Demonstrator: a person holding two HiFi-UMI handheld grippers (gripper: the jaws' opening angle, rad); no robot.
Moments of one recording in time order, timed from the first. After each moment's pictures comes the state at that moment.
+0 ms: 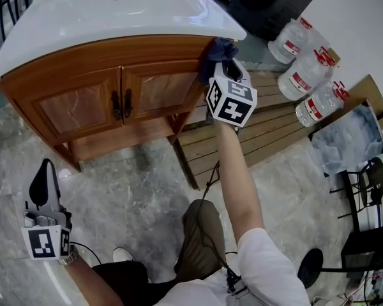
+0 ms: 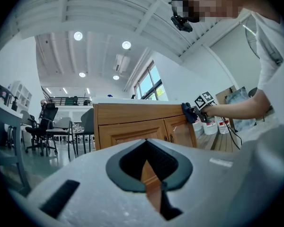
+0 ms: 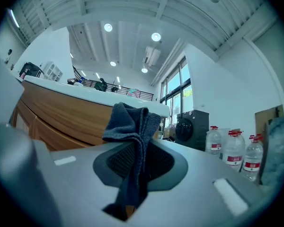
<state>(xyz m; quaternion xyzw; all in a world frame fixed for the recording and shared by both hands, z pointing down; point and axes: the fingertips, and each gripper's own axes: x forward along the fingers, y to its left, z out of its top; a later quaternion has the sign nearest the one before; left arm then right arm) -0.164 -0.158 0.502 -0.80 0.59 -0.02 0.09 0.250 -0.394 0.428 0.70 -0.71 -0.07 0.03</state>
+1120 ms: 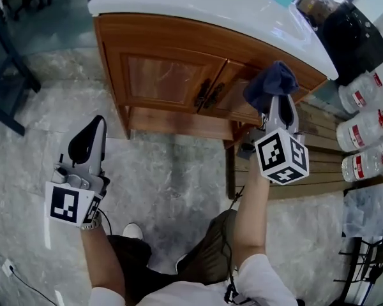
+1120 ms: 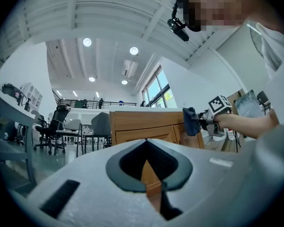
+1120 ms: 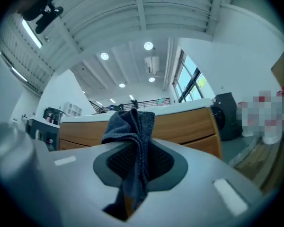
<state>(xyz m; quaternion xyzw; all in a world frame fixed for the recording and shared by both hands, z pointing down) -0.195 -0.136 0.485 -0.78 0.62 0.02 0.10 0.118 -0.314 0.429 0.57 -0.81 -0.01 -0.12</state>
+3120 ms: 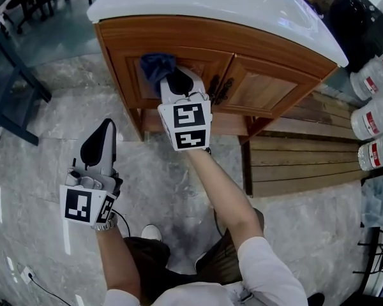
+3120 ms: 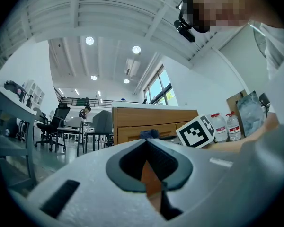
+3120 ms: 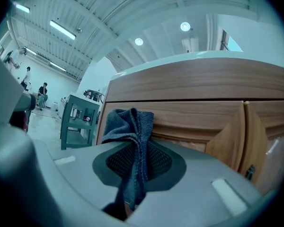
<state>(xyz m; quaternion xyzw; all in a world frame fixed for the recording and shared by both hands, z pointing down) -0.206 -0.141 0.495 -0.77 0.63 0.02 0.08 -0.149 -0.313 0.514 0.39 -0.92 -0.06 0.02</state>
